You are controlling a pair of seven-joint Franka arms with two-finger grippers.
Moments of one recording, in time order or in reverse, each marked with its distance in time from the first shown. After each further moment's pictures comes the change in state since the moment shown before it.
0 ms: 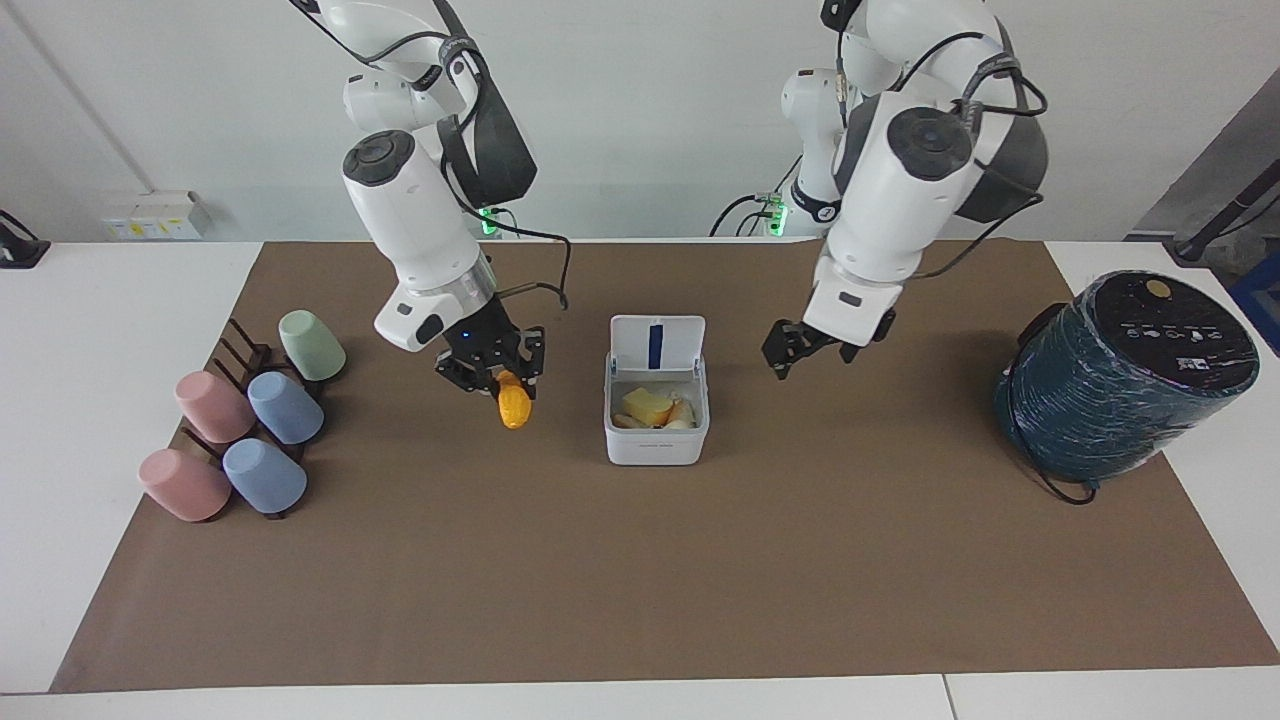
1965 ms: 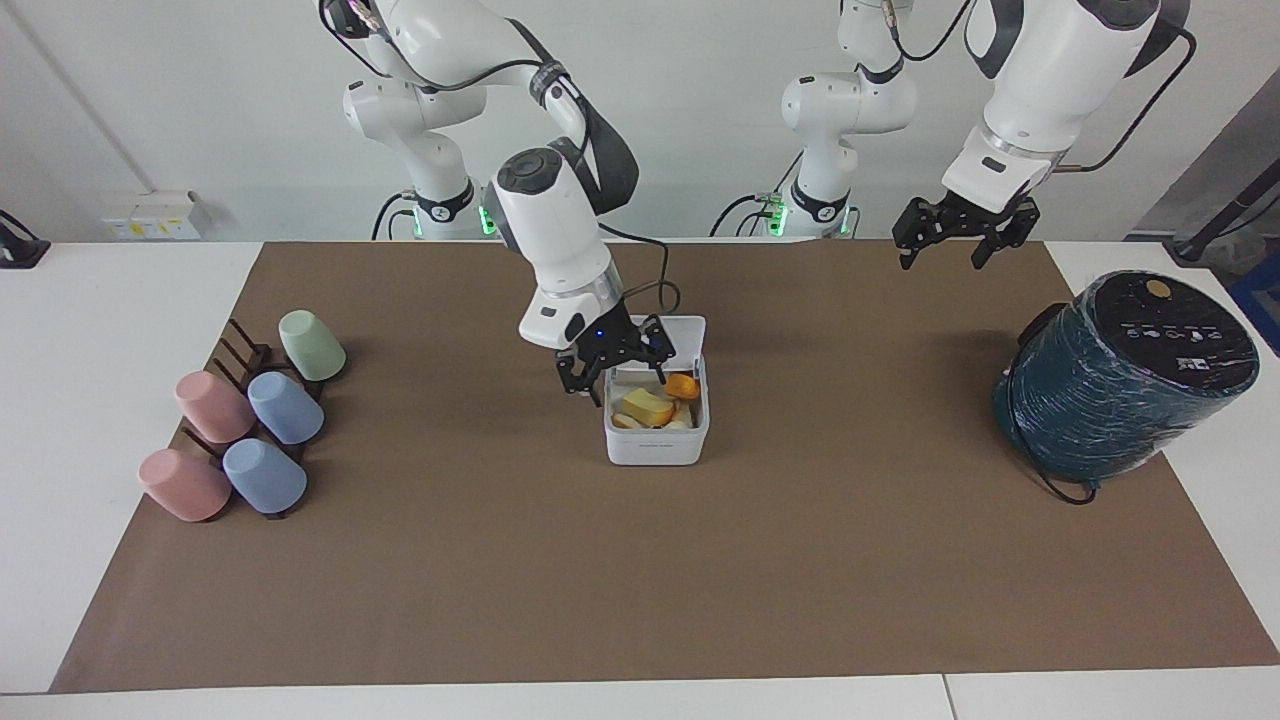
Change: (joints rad) left arm 0.195 -0.384 -0.014 -0.350 -0.003 -0.053 0.416; right arm 0.174 0.087 -0.016 0.007 -0.115 0.183 0.108
